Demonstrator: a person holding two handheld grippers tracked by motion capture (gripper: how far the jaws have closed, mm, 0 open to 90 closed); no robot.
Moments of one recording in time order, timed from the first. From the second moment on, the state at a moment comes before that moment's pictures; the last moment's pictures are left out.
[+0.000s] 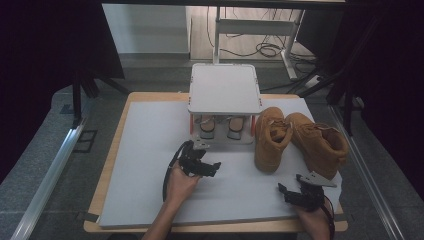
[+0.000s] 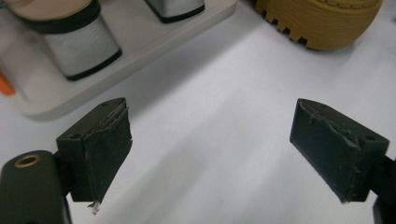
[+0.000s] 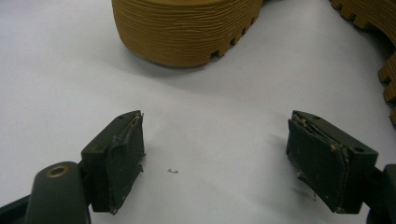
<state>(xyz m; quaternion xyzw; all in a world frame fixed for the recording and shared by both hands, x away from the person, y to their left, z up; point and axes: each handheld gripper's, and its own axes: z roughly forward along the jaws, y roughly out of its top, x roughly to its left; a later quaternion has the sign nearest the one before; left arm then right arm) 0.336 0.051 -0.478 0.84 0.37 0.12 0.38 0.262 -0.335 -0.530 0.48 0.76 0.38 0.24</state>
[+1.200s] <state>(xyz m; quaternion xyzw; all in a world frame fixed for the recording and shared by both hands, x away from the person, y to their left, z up) 0.288 0.137 -0.519 0.83 0.42 0.12 0.35 0.263 -0.334 -0.529 0.47 0.76 0.37 0.24</state>
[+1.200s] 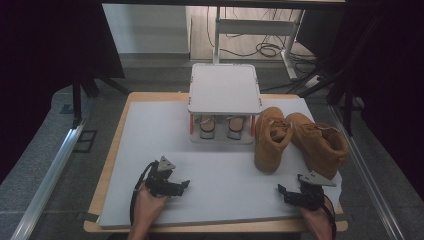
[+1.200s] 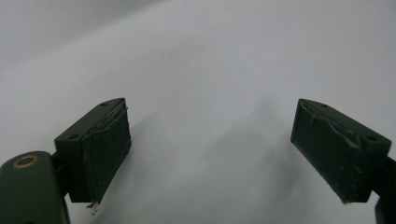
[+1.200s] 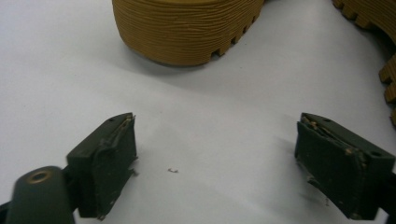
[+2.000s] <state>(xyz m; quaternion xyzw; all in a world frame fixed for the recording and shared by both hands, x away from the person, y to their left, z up) 0.284 0.134 -0.524 0.83 0.41 0.15 0.34 0.258 -0.324 -0.508 0.47 0.76 0.40 0.20</state>
